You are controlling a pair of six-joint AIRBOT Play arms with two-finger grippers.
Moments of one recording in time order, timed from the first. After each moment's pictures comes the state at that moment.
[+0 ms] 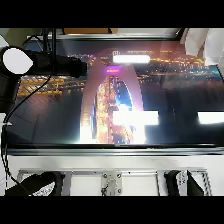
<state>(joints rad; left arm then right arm) -0.32 -1.25 1.62 1.26 -1.14 -1.51 -1.04 -0.76 1.28 -0.24 -0.09 0.24</state>
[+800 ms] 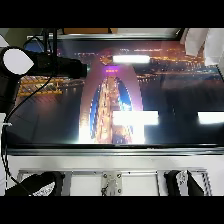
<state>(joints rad) -0.32 -1.25 1.62 1.26 -1.16 -1.52 -1.04 -0.78 1.31 -0.25 -0.20 0.23</state>
